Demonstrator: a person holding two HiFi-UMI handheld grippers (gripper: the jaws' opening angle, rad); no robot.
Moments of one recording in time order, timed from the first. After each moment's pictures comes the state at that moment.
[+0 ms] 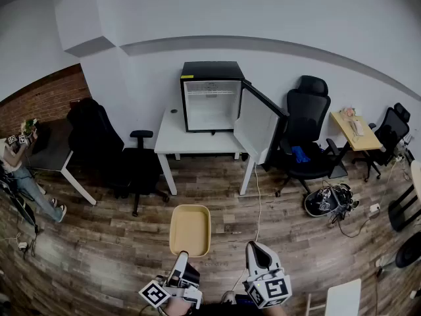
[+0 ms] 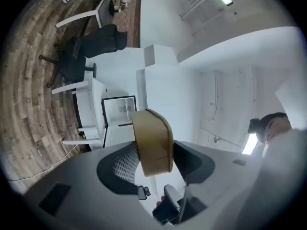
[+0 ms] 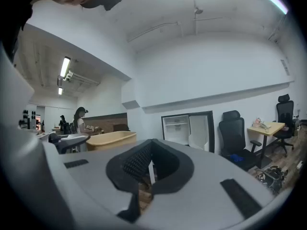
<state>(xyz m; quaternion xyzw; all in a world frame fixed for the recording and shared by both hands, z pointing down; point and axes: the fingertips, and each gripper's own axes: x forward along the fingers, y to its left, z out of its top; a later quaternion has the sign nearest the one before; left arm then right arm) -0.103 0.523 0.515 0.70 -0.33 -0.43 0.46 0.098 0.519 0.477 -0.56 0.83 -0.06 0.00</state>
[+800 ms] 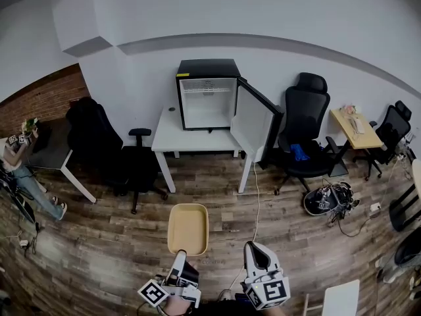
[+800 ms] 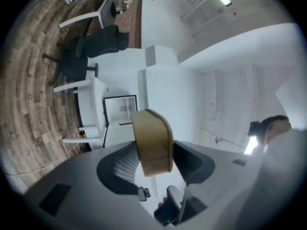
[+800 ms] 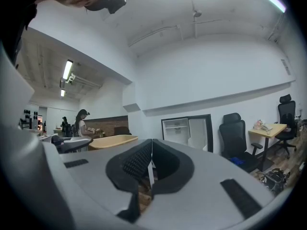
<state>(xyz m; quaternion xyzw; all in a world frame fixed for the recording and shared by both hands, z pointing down) -0.073 0.530 0.518 0.69 -0.34 -0.44 0.46 0.127 0.529 0.470 -0.55 0.83 -0.05 0.02</state>
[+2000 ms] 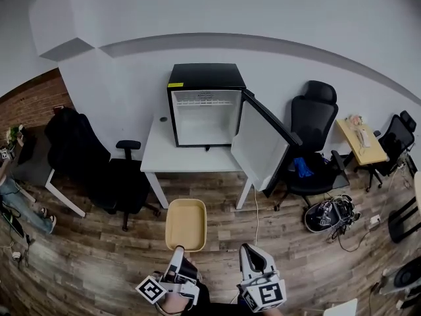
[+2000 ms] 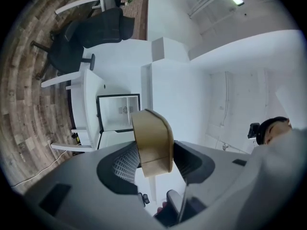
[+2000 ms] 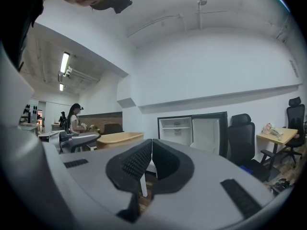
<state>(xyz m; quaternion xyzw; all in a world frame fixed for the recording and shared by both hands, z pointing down) -0.074 0.282 0.521 0.69 -0.32 -0.45 0.47 0.113 0.300 0.478 -0.55 0.84 -0.04 0.00</state>
